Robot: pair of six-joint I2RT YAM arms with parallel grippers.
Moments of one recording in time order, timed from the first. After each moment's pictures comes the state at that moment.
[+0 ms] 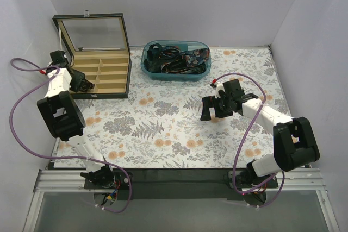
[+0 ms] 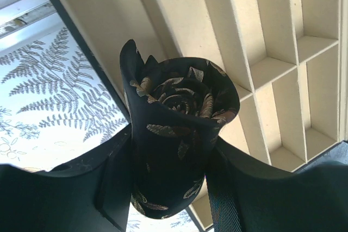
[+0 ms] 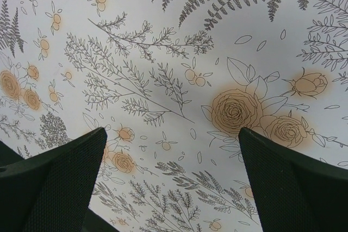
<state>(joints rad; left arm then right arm) 0.40 1.91 1.56 -0.64 -0.10 -0.82 0.36 1.45 0.83 -0.41 -0.39 0.14</state>
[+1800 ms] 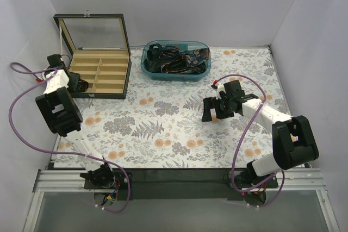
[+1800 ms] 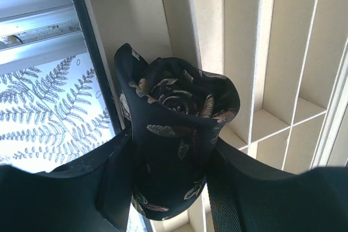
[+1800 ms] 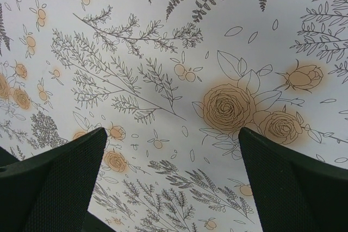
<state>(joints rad) 0.45 2.02 1.59 -0.58 -0.11 -1.00 0.34 1.46 0.82 -0.40 -0.38 0.13</state>
